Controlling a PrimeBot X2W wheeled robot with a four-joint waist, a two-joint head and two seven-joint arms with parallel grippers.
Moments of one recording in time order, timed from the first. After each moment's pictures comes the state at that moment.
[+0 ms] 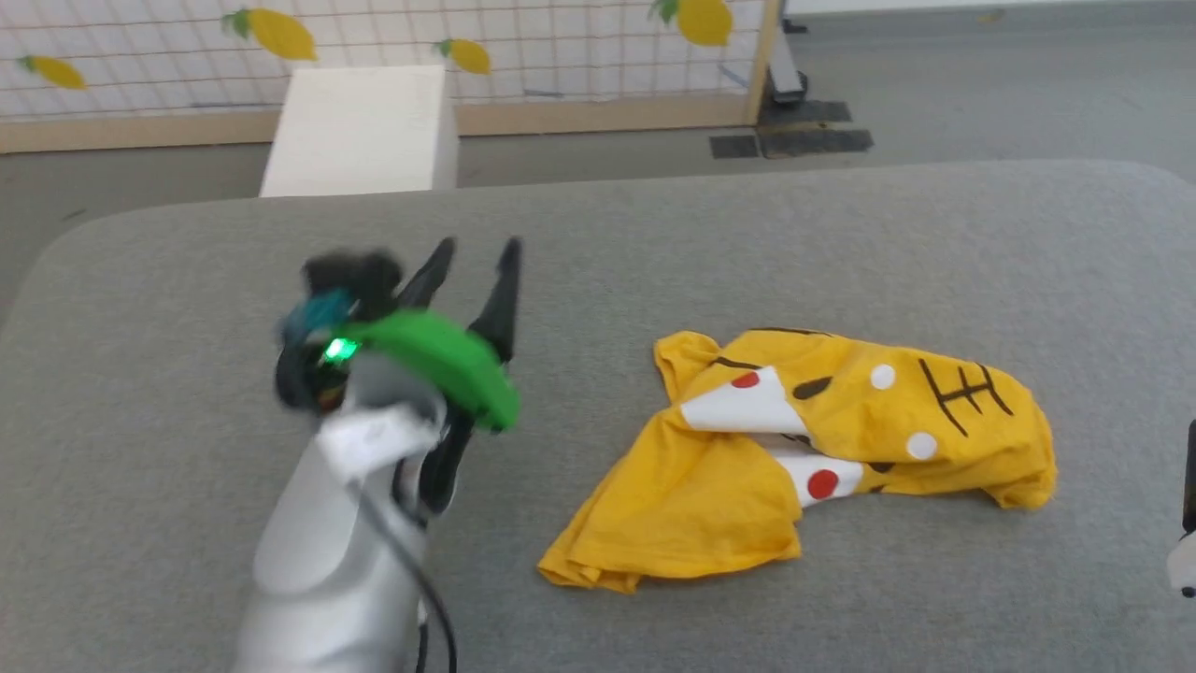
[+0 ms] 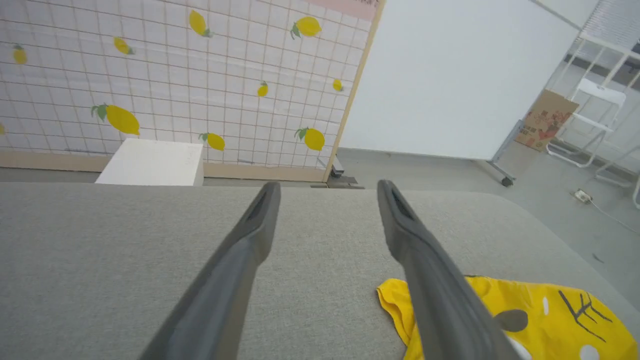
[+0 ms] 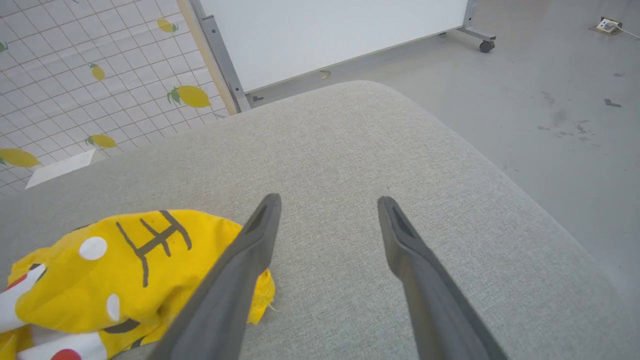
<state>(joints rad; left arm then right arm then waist) -0.49 0.05 -0.21 0.36 -0.43 -0.08 0.02 -0.08 -0.05 -0.54 0.00 0.15 0.13 0.34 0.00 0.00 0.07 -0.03</state>
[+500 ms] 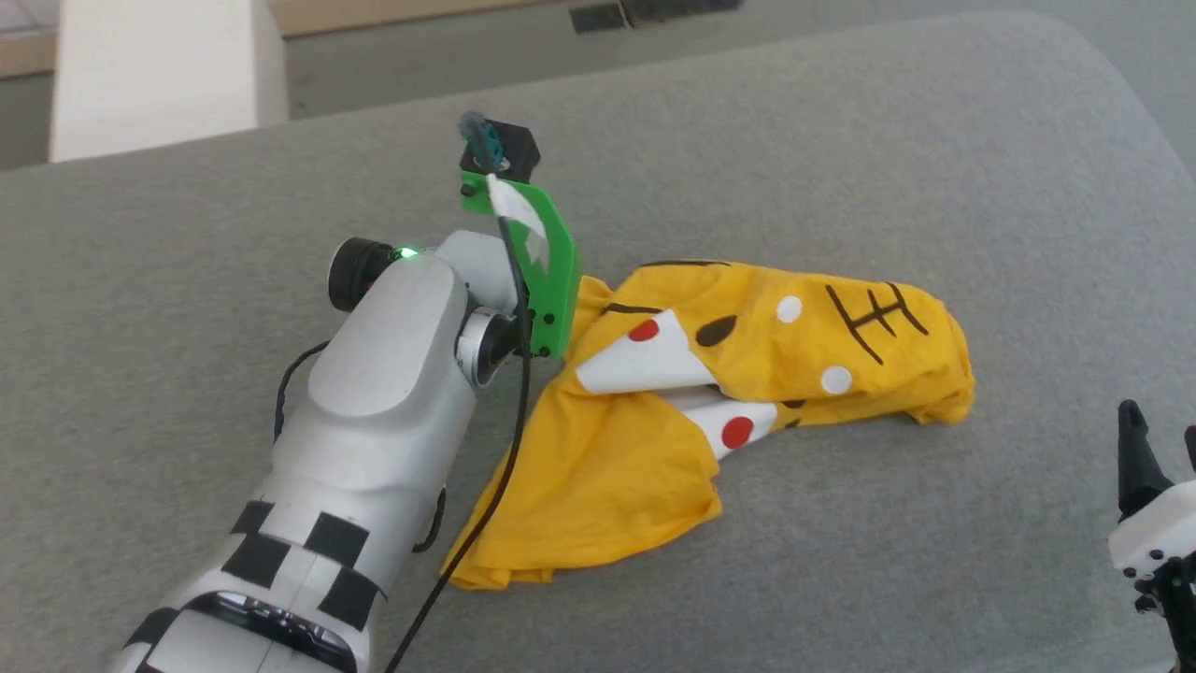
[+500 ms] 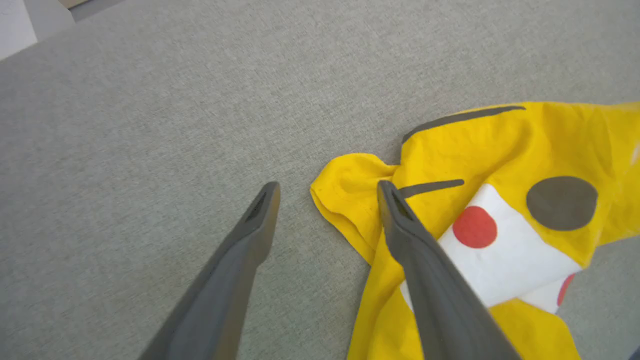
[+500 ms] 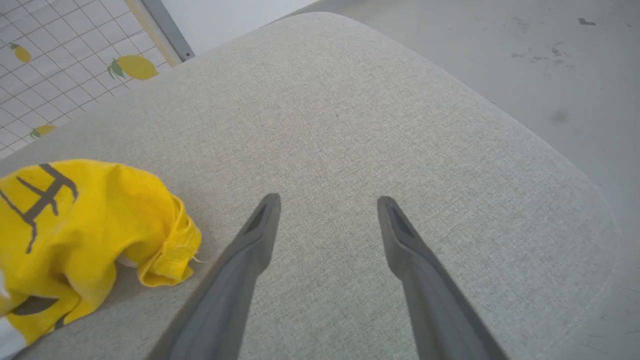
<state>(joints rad) -0.91 0.05 -0.46 0.77 -0.45 -0.03 0.62 -0.12 -0.05 -0.46 0.10 0.26 0.13 0.27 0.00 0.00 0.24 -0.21</state>
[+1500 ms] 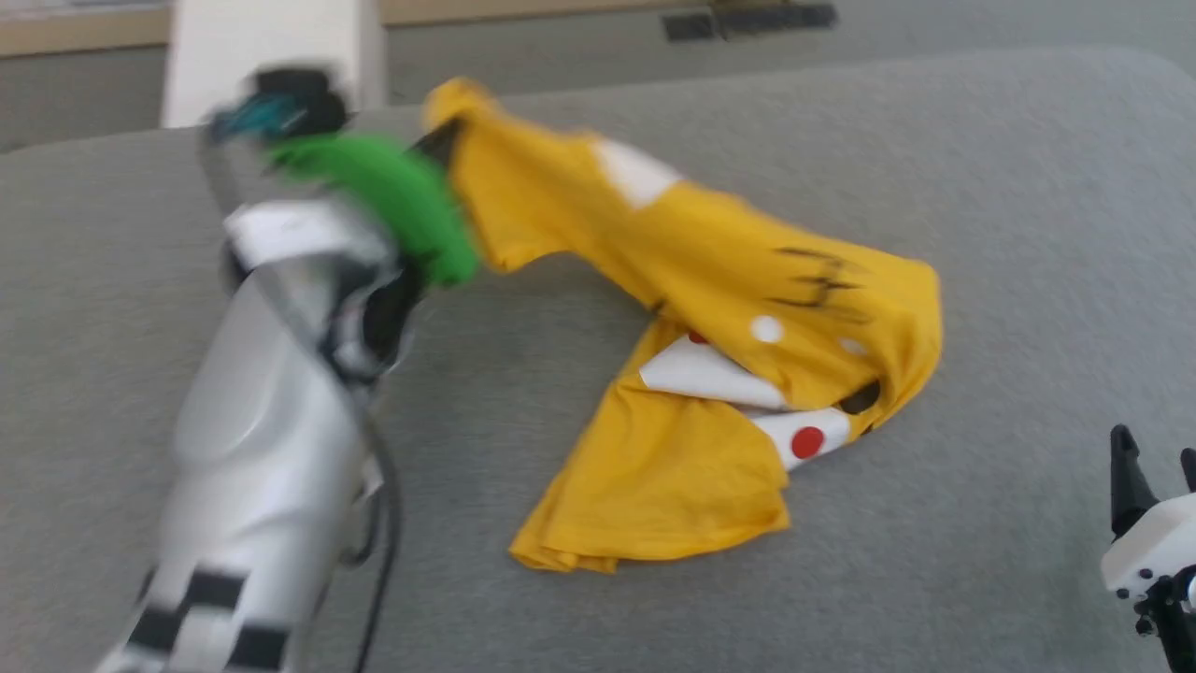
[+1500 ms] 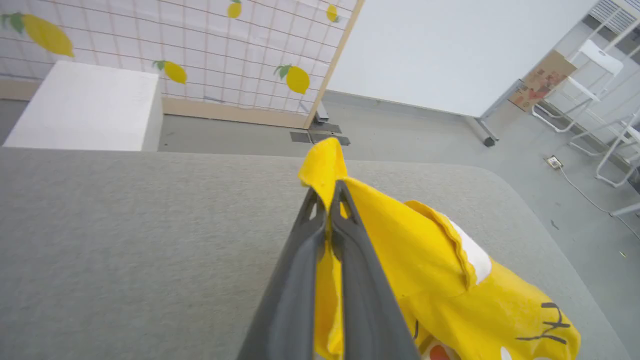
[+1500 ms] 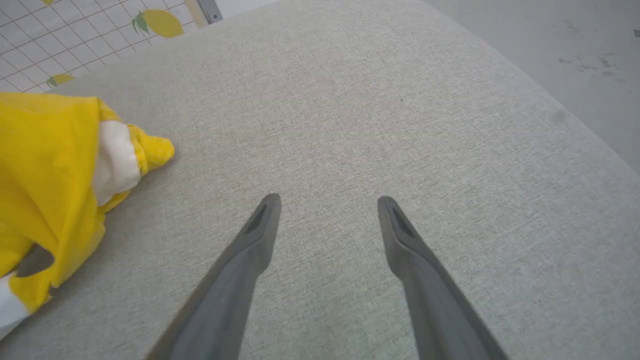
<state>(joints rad) -0.80 0.14 -0.27 0.49 -0.66 0.02 0.25 -0.10 -0.05 -0.45 0.11 0.19 0.13 0.28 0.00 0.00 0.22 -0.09</state>
